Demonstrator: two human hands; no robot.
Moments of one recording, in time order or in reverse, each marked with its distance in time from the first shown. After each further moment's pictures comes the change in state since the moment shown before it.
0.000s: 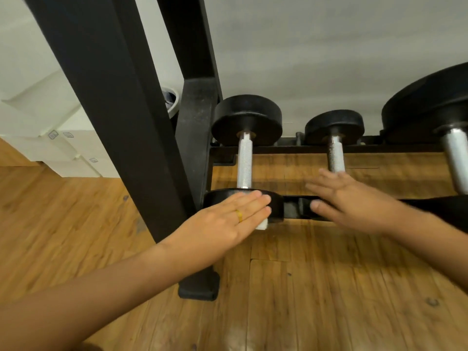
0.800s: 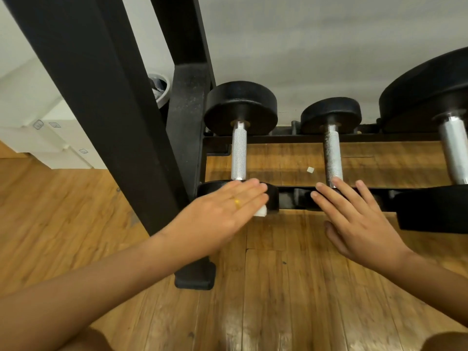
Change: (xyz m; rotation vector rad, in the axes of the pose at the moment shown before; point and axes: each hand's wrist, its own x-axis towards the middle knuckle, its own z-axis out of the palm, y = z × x) left_hand 0.010 0.000 0.007 -0.006 0.067 -0.007; right_hand -0.046 0.009 0.084 -0.331 0.527 -0.143
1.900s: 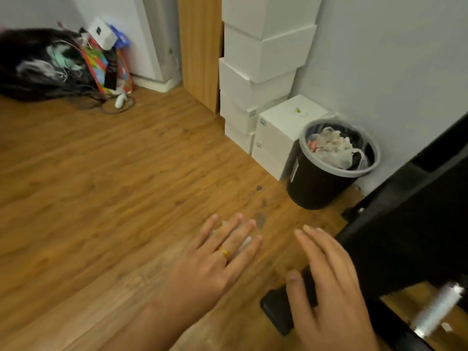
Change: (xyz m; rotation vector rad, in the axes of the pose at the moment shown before) left_hand -0.262 -0.043 -0.210 0.238 -0.038 -0.983; right_hand 0.286 -0.308 -0.223 0.885 -0.065 -0.091
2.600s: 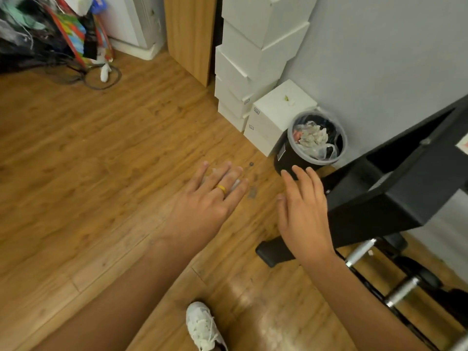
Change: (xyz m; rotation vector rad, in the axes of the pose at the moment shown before) left_hand 0.078 -0.129 -0.201 -0.060 -0.075 -0.050; right_hand 0.143 -0.170 -0.086 -0.351 -0.217 0.144
